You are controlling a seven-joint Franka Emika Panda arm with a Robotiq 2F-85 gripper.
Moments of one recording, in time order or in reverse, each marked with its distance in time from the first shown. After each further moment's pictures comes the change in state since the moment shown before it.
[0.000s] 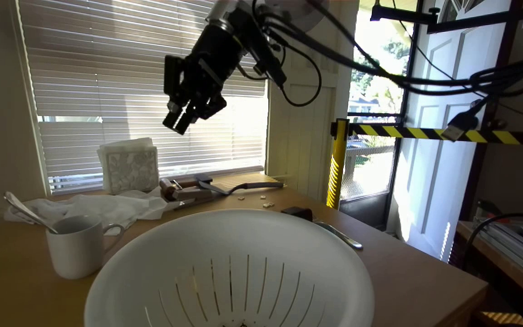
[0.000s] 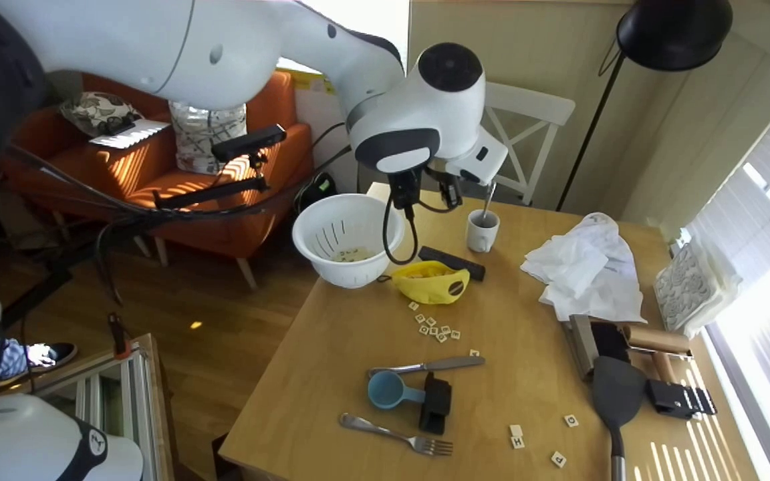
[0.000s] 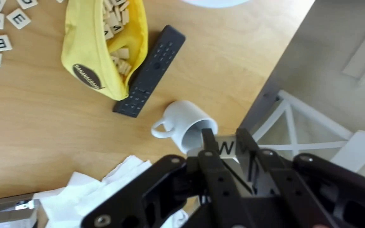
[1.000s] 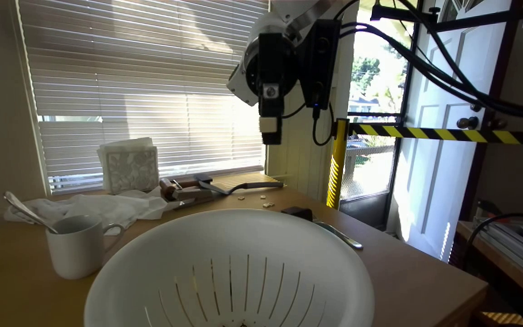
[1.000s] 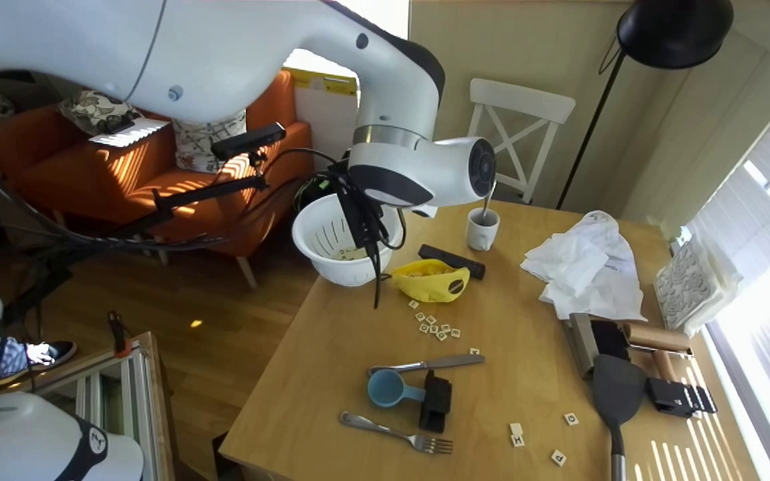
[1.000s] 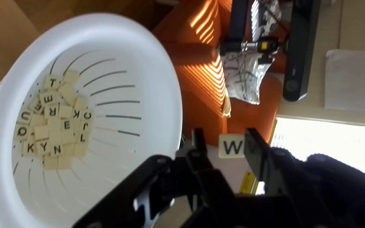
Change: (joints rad) arm -0.017 -0.048 -0.092 -0.094 0.448 -0.834 -0.668
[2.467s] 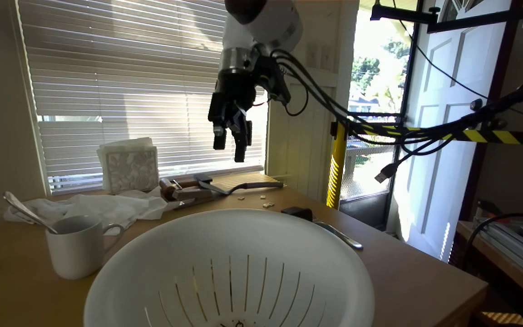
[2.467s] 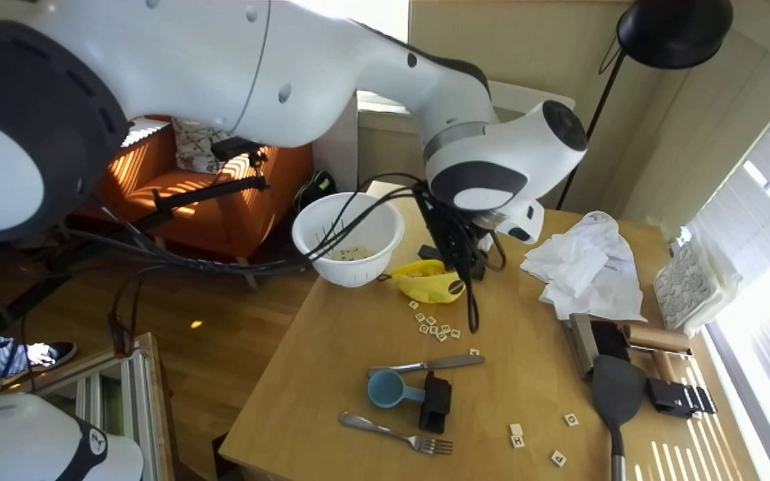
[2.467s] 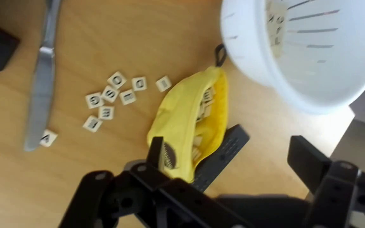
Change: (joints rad) arm 0.109 0.227 -0.234 0.351 -0.443 0.219 0.369
